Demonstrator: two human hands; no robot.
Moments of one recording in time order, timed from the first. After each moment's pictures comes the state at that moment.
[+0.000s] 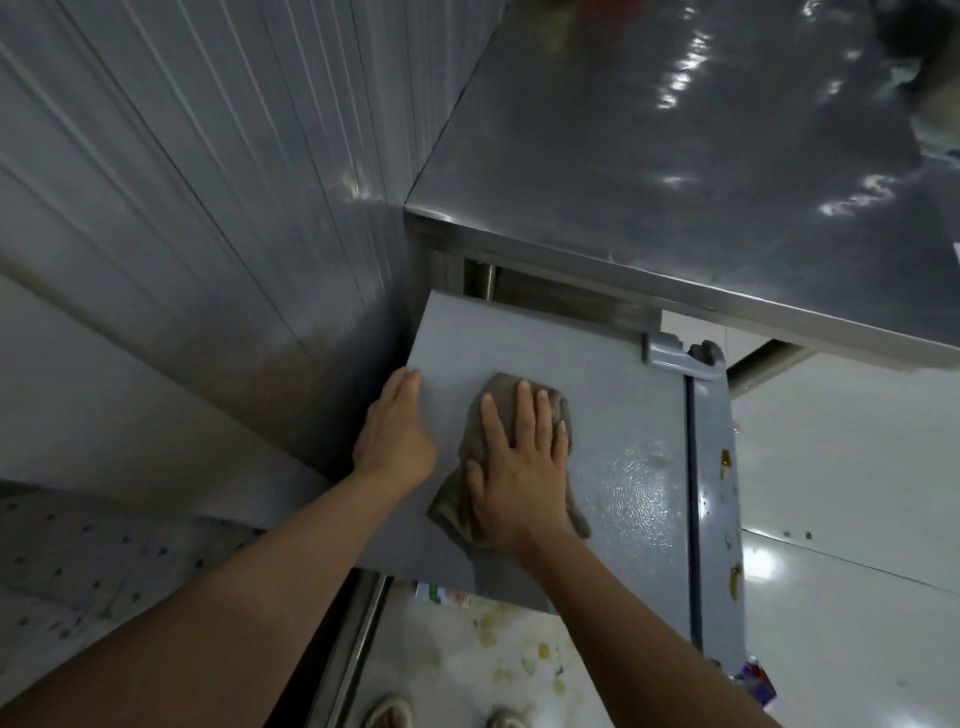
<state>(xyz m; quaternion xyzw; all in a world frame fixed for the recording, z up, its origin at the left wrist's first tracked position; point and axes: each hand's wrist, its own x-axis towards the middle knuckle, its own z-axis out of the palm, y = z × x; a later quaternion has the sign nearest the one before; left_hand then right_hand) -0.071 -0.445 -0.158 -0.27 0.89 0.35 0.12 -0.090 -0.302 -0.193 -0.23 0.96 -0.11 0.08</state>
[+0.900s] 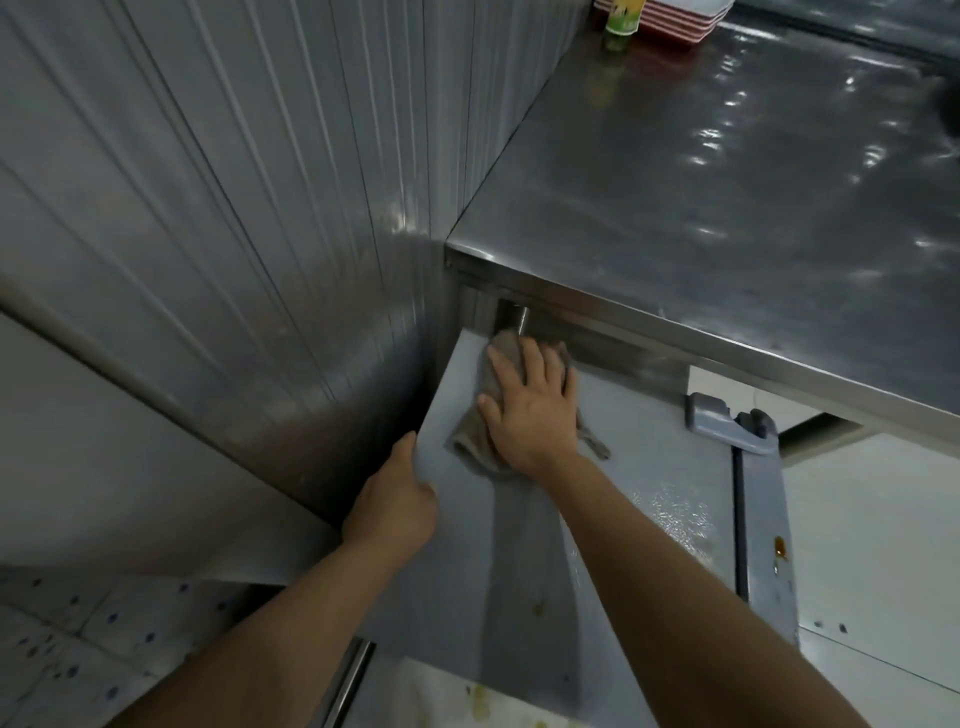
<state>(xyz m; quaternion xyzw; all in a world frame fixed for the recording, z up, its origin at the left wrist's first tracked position) -0.060 -0.454 -0.170 -0.37 0.80 0.45 0.12 -0.202 -0.357 -0.197 -0.29 0.95 -0.09 0.06</state>
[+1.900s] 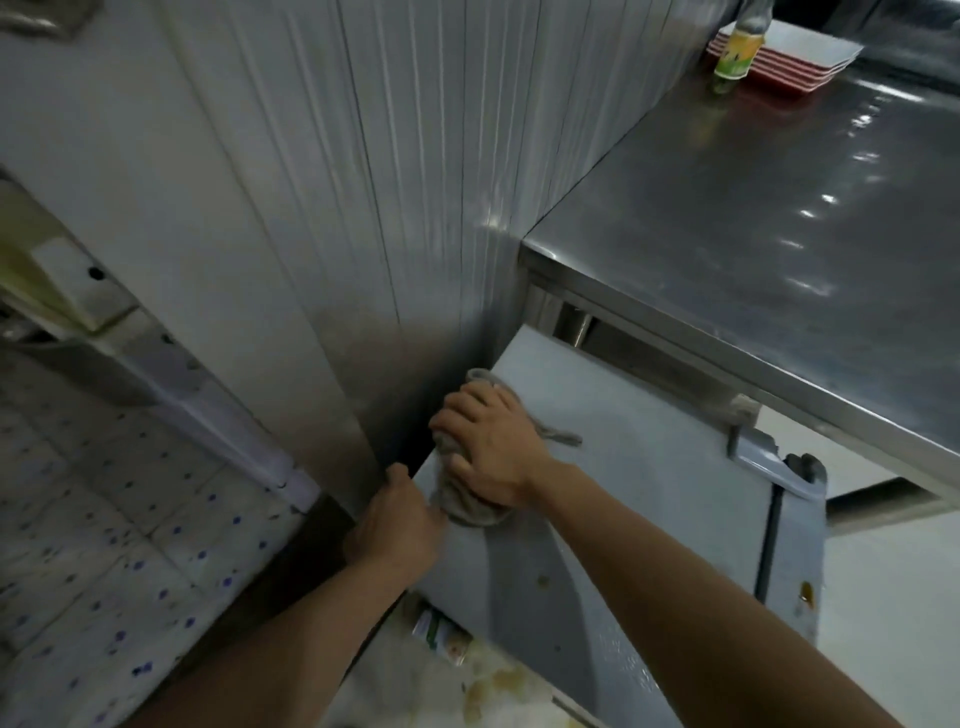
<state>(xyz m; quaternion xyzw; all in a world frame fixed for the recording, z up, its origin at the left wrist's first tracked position) -0.006 -0.421 -0.166 -0.50 0.78 0.36 0.14 -0.152 -0.373 -0.190 -0.64 0.76 -0.09 0.09</state>
